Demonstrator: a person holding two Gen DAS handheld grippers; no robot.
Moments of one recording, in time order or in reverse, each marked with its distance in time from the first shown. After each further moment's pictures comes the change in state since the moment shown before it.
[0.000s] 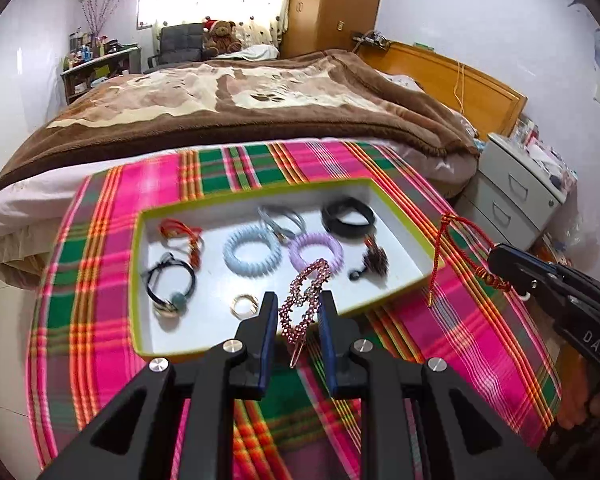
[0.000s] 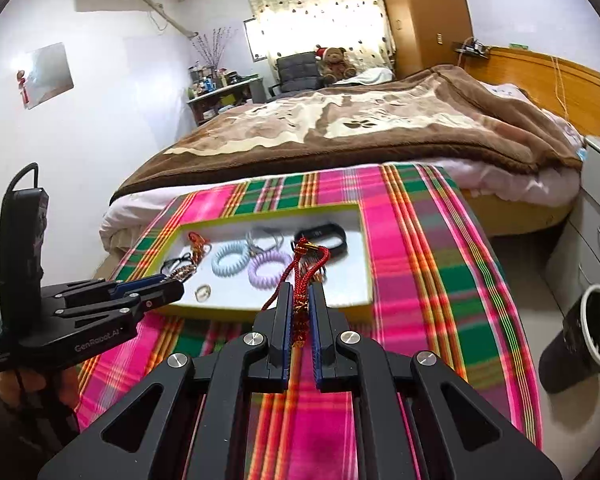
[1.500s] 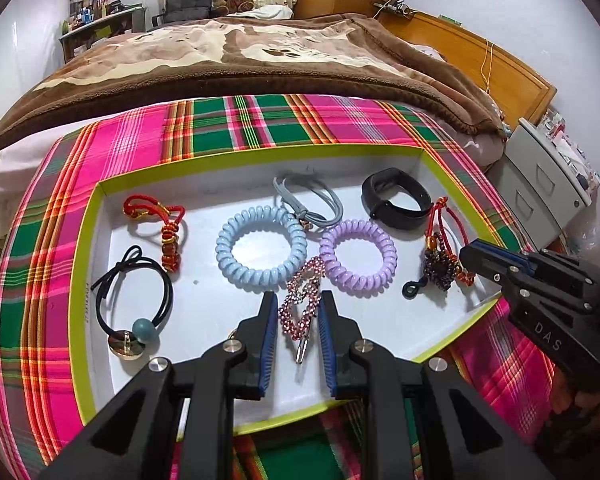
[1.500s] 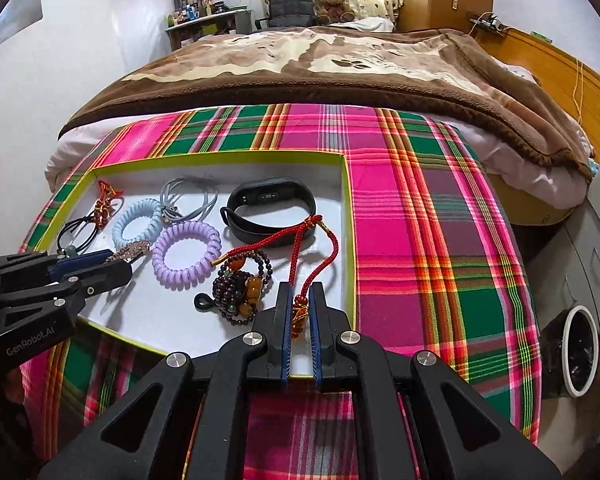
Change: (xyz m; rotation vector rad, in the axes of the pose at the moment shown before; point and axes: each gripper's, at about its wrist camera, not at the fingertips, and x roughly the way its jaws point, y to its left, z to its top) left arm 0.082 0.012 0.007 -0.048 0.148 0.010; right arm 0.117 -0.024 0.010 -0.102 0.247 -0.136
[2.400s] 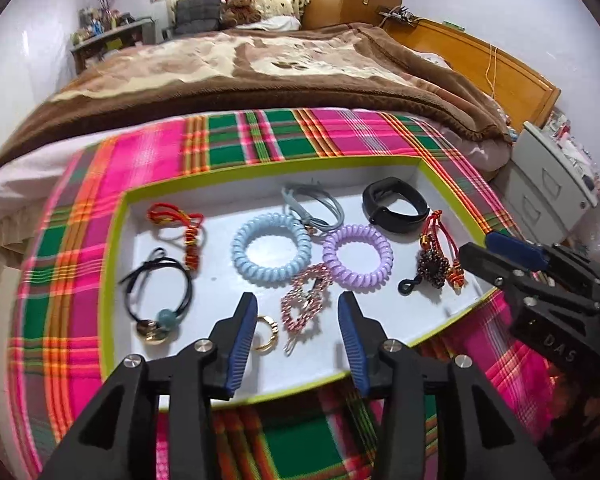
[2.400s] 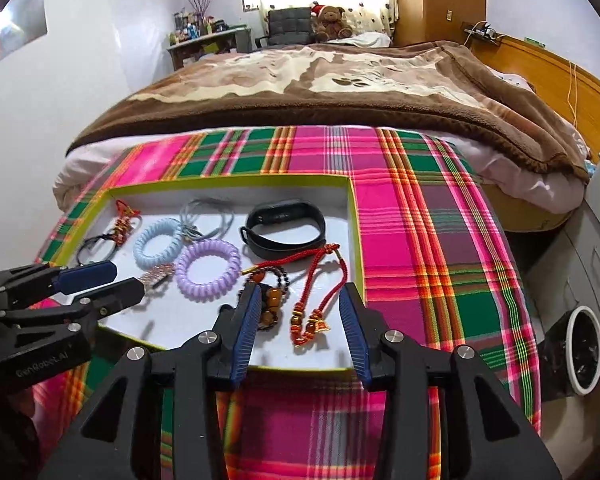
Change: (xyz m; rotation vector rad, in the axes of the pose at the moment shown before) left arm -0.027 -0.005 -0.007 0.007 -0.050 0.063; right arm -0.024 0.007 -0.002 0.026 -0.079 0.021
